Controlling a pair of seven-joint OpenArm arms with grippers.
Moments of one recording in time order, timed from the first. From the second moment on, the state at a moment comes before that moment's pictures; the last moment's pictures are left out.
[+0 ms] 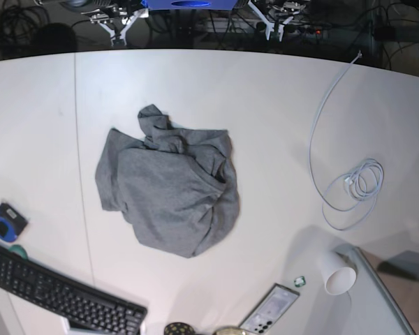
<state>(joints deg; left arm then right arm) 4.4 -4.0 1.6 5.7 -0.1 -1.2 -1.1 0.8 -1.0 -0.5 -0.2 -2.1 0.2 -6.8</state>
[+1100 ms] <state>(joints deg) 18.3 -7.5 1.6 25.3 0.0 -1.1 -7.6 -14.9 -0.7 7.9 21.8 -2.2 0.1 -9.2</state>
